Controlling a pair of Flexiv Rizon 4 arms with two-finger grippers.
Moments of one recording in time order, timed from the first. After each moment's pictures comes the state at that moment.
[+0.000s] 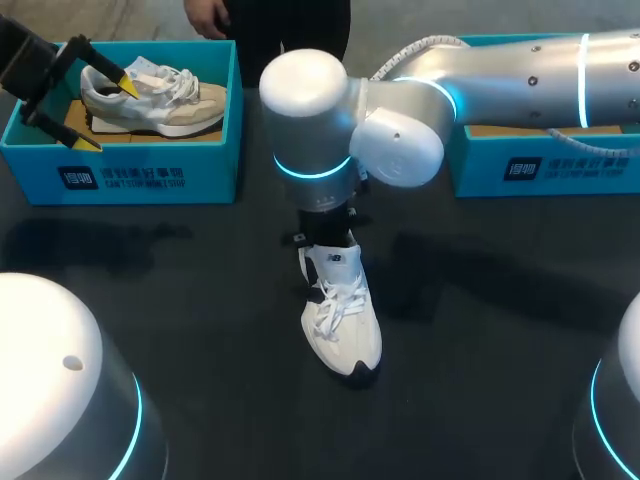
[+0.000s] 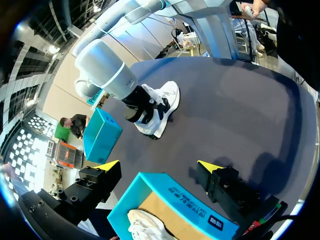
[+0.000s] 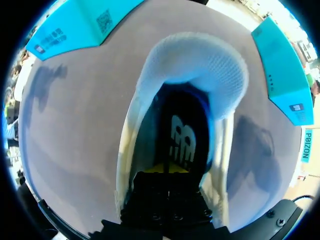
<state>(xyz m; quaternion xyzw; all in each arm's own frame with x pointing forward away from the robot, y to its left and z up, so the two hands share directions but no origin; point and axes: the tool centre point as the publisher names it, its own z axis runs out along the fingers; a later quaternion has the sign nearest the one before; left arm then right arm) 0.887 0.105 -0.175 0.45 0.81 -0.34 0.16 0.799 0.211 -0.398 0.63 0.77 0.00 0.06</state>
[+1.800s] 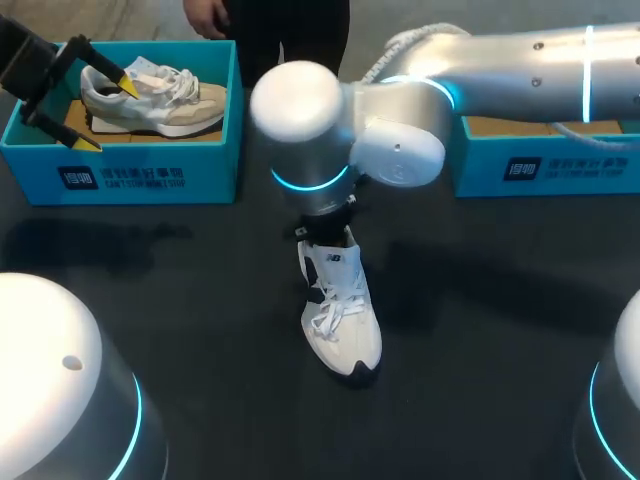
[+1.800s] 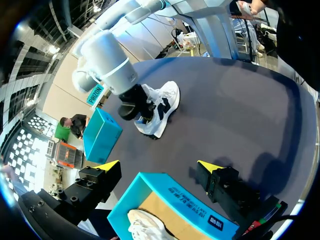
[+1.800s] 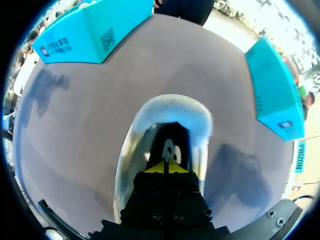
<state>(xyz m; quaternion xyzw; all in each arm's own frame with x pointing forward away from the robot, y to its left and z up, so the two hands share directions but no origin) 0.887 0.105 -0.175 0.45 0.81 -0.34 0.16 0.820 0.204 -0.380 0.60 0.79 0.03 0.14</state>
